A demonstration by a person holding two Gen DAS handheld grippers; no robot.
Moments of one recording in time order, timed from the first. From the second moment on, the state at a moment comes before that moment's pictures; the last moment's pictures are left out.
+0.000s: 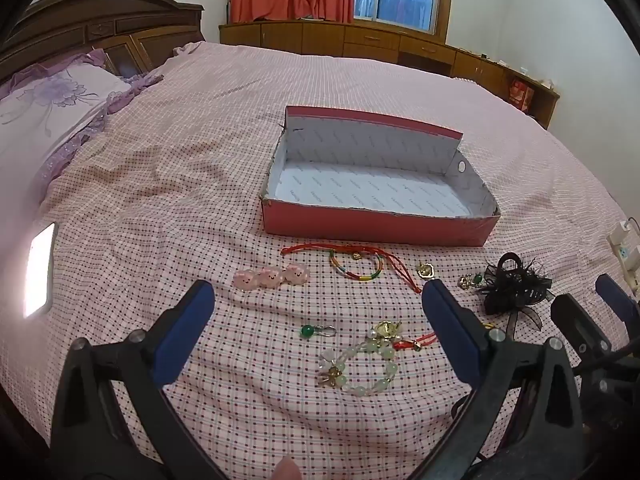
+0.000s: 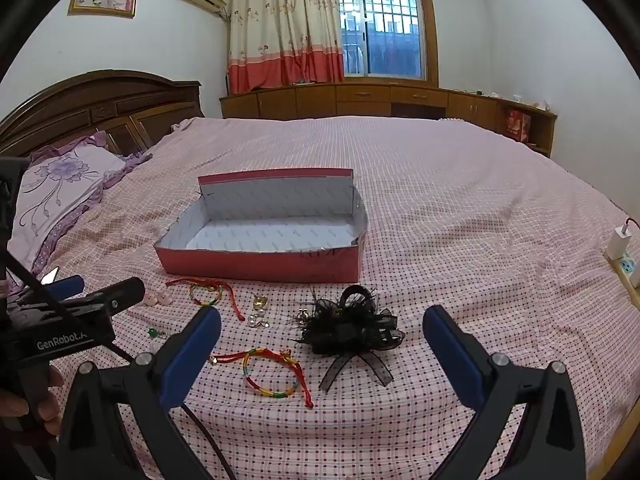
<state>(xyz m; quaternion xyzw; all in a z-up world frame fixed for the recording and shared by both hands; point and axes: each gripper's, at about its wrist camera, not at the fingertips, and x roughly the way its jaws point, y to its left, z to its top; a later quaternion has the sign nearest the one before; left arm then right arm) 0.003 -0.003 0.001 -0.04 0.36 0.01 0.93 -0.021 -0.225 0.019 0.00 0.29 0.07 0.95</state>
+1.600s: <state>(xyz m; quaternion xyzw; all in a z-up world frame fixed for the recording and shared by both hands) 0.000 -0.002 0.004 -0.04 0.36 0.01 0.93 -0.023 -0.225 0.022 0.00 0.29 0.07 0.96</state>
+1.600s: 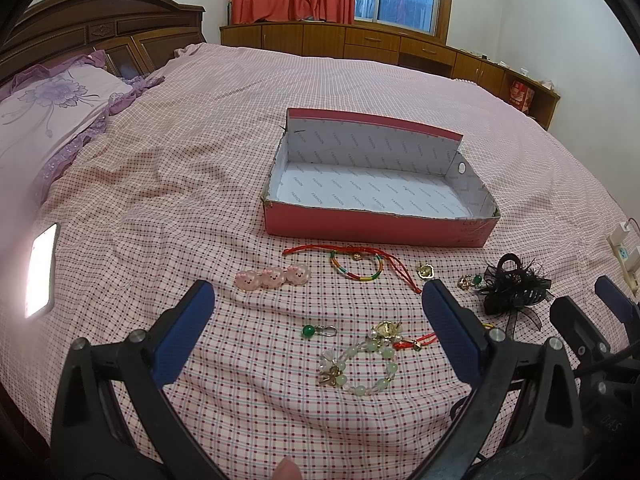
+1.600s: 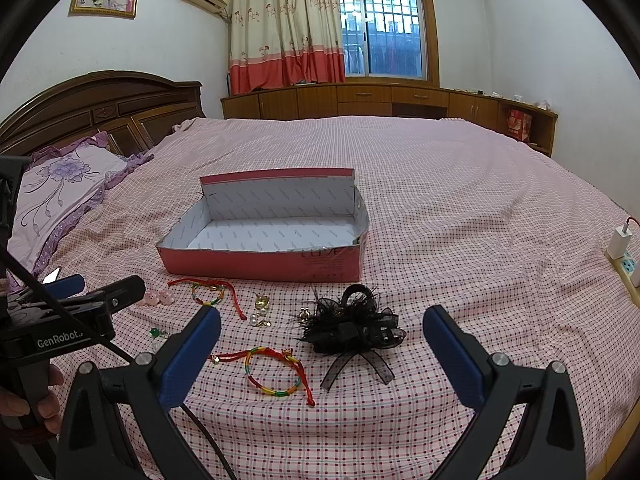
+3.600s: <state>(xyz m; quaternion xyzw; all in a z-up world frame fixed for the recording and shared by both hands) 0.080 0.041 -0.073 -0.07 0.46 0.02 0.88 0.051 -0.253 -0.032 0.04 0.38 0.06 0.92</state>
